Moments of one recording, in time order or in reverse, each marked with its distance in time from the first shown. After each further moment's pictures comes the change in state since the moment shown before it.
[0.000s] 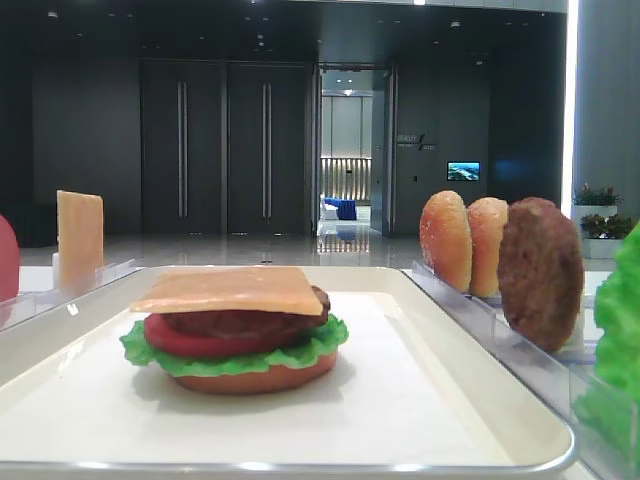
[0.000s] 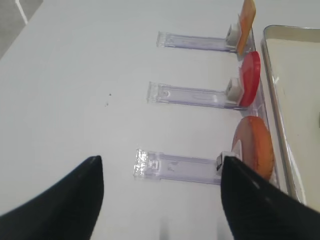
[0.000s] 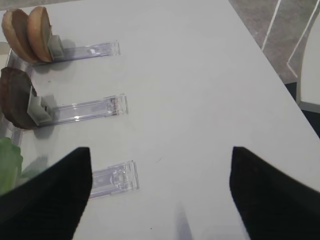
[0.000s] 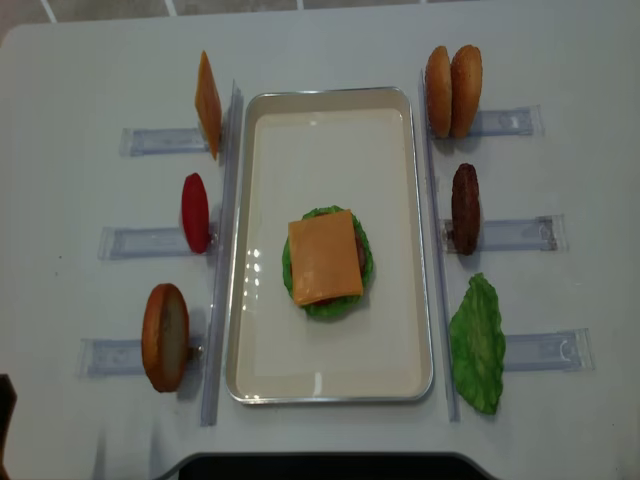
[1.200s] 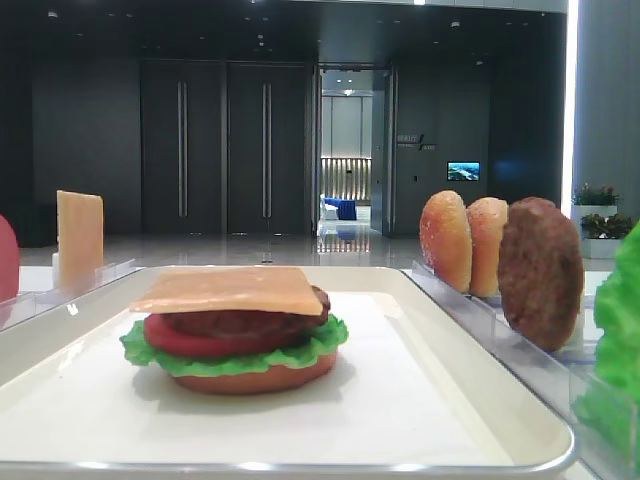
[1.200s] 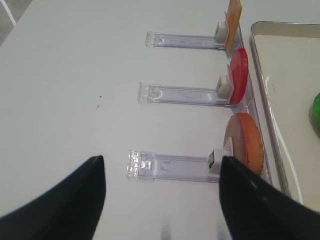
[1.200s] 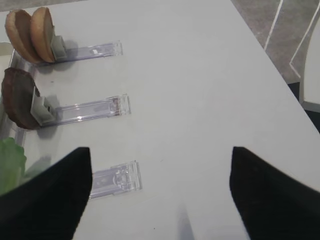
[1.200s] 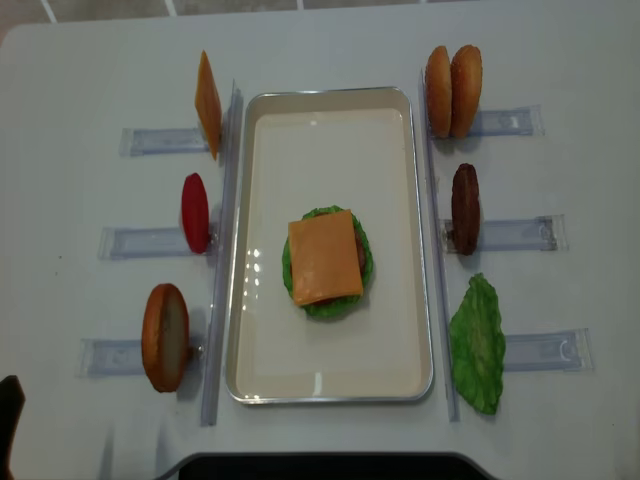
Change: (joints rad) left arm 0.000 0.000 0.000 -0.038 0.000 0.039; right arm 0.000 0.000 0.000 0.010 0.000 0.000
